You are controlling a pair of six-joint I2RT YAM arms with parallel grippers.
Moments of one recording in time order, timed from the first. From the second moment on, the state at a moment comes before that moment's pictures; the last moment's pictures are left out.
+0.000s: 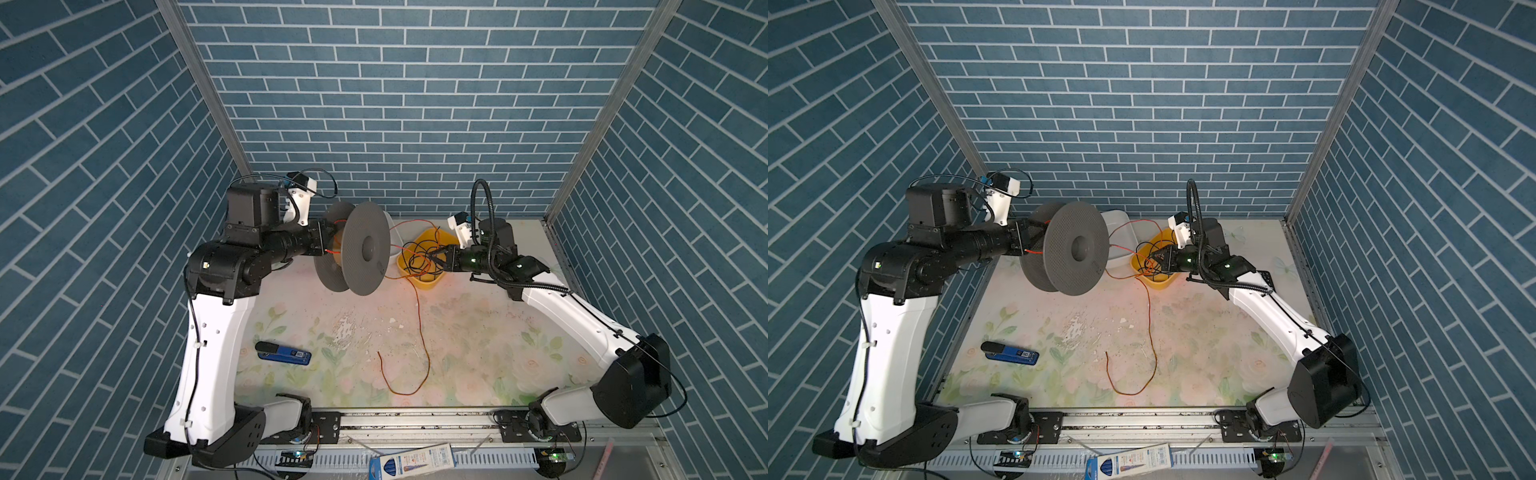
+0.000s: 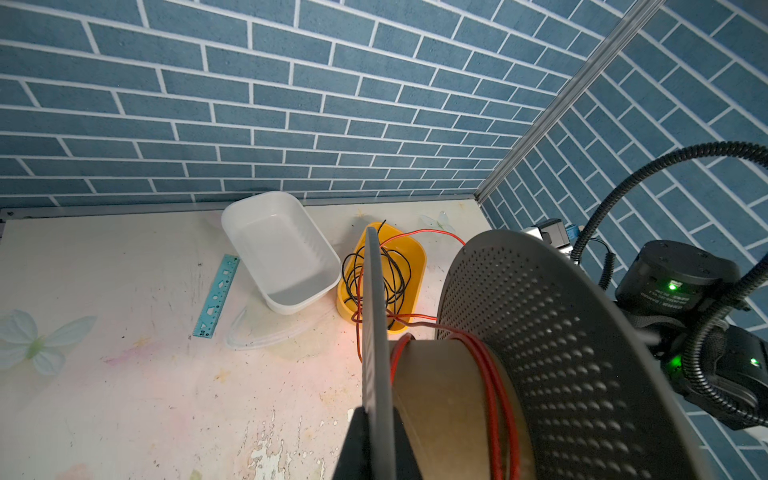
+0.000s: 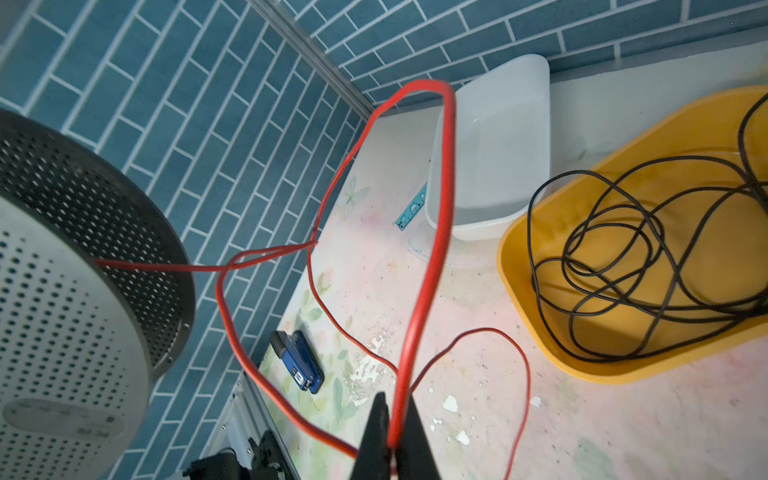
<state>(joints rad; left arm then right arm) -0.20 1.28 1.93 -1.17 0.35 -0.23 0.55 1.44 1.28 -0.36 -0.48 0.47</state>
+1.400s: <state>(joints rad) -0.24 1.29 1.62 -1.05 0.32 -0.17 0.53 1.81 2.43 -1.11 0.10 -0.22</state>
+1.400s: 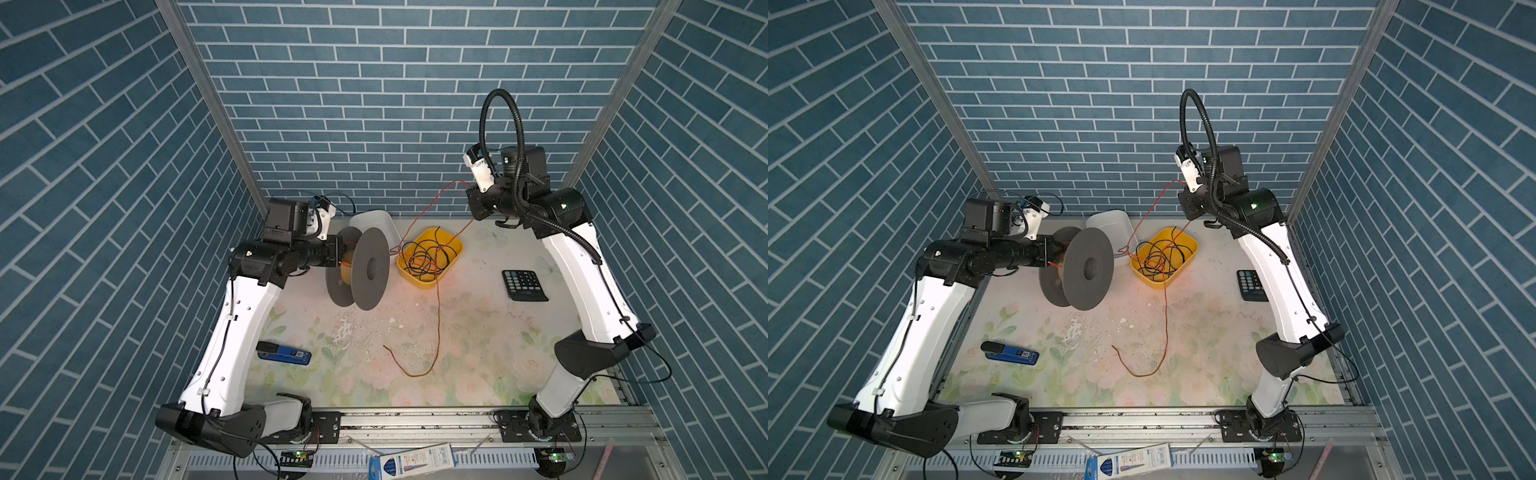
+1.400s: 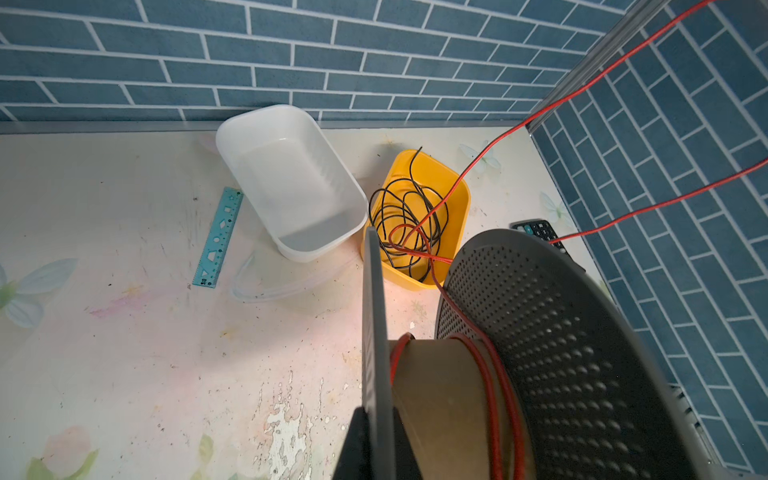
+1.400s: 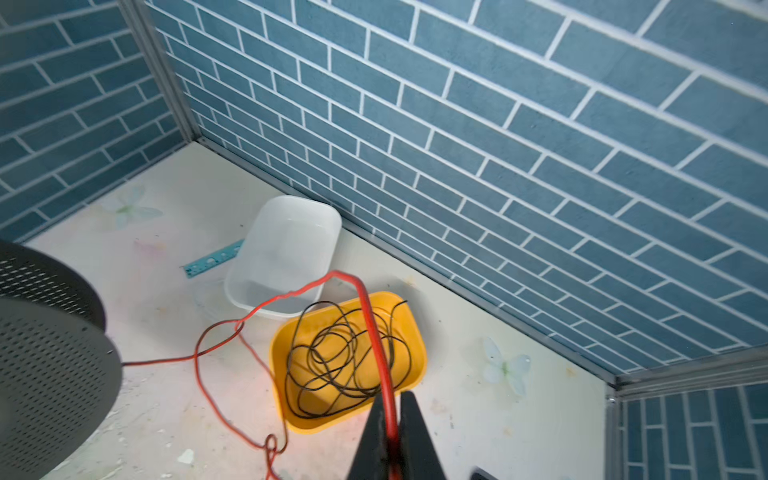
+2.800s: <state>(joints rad) -0.34 1.23 1.59 -1.09 0.36 -0.06 0.61 1.68 1.12 -0.09 -0.56 0.65</state>
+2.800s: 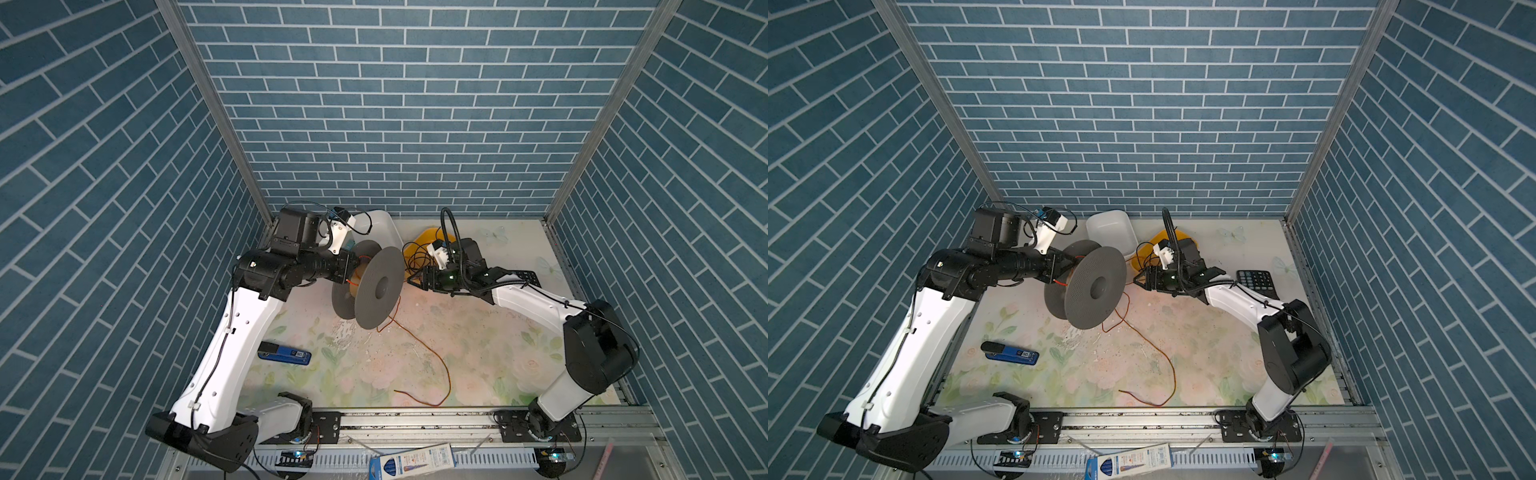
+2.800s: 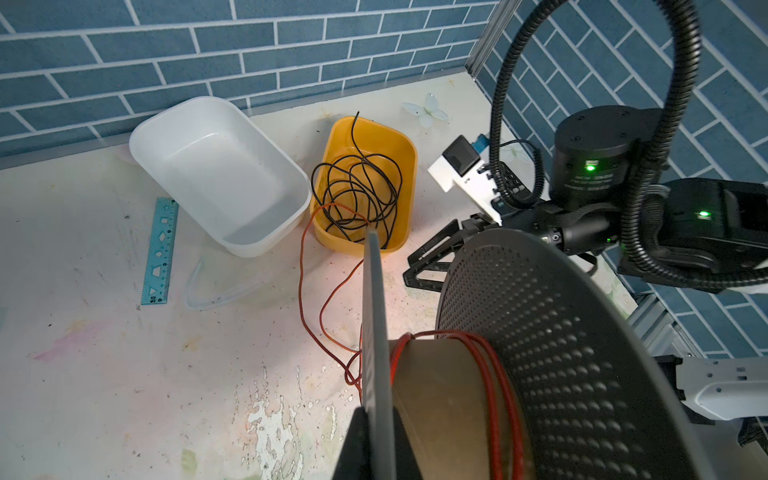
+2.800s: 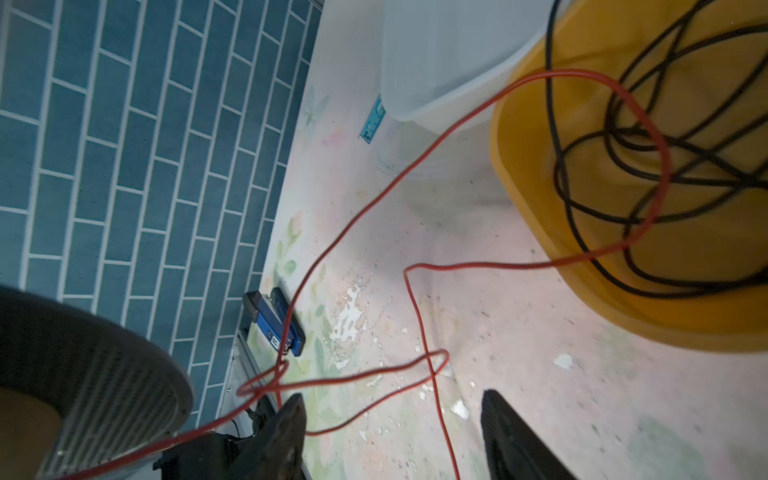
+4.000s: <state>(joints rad) -0.43 1.21 1.61 -1.15 0.33 0.01 0.67 1.91 1.24 -0.08 -0.54 0.68</state>
